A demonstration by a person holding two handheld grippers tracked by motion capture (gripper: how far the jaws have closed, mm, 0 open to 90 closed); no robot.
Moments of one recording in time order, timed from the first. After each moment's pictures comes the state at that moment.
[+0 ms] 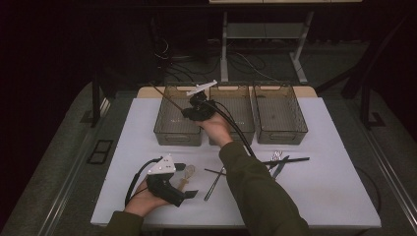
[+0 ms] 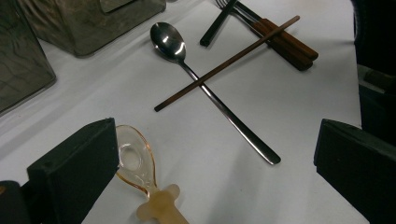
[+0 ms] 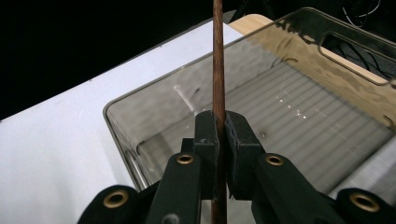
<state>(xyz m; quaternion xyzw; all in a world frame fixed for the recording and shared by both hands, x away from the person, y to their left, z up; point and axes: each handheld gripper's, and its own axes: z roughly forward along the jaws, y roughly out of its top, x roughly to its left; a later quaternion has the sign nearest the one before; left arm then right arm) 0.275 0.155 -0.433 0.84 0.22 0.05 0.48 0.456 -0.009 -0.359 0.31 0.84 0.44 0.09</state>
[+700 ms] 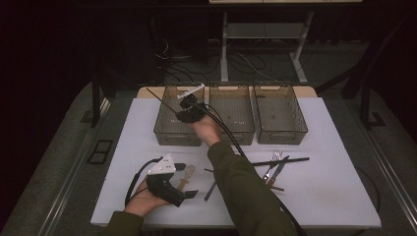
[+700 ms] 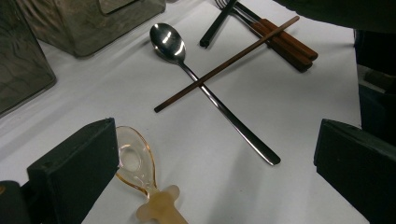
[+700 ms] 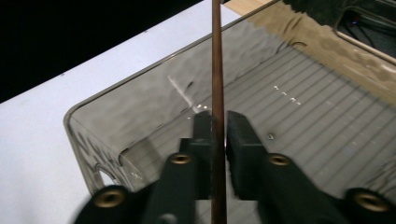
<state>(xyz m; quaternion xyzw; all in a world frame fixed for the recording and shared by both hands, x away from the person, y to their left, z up) 0.275 0.154 -0.433 0.85 0.22 0.05 0.48 0.471 0.020 -0.383 0.34 0.84 0.41 0.09</state>
